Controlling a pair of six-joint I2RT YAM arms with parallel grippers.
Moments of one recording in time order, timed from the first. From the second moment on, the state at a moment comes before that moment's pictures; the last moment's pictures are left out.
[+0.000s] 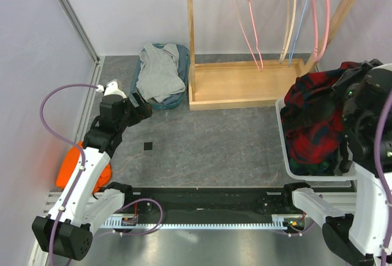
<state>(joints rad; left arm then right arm) -0.21 0.89 0.84 -0.45 -0.10 -0.54 0.11 0.99 1.76 -0.96 0.61 0.49</state>
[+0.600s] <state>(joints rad) -0.21 0.88 0.84 -0.46 -0.10 -0.54 0.11 1.05 2.15 -1.00 0.11 0.34</state>
